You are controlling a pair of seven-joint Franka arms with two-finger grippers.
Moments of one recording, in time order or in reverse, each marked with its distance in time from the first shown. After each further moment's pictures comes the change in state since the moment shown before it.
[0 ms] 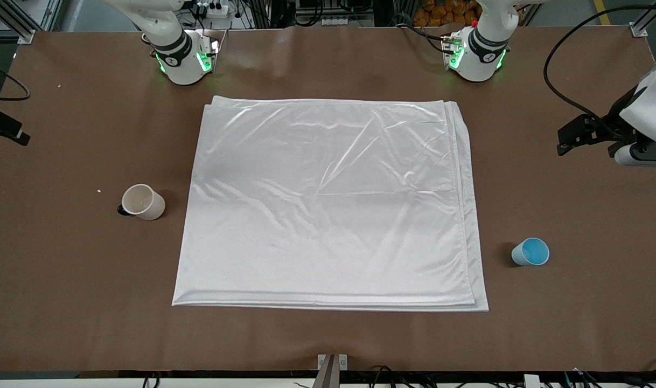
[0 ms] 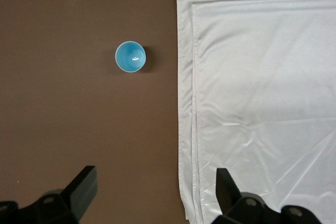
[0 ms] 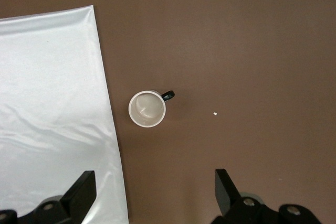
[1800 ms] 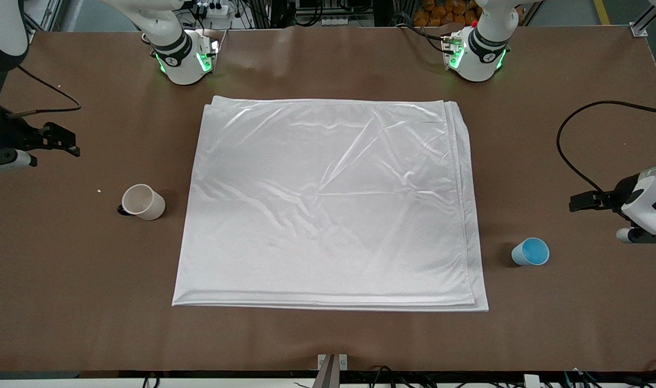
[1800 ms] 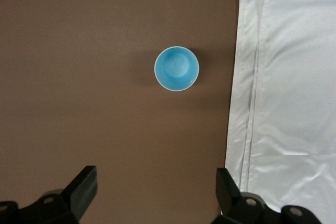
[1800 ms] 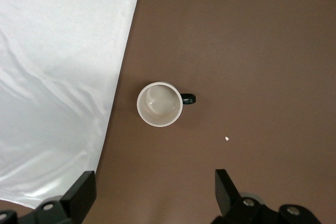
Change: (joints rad) left arm 0.147 0.290 0.012 -0.002 0.054 0.193 0.118; right arm 0.038 -0.015 0.015 -0.257 0.005 0.200 -0.390
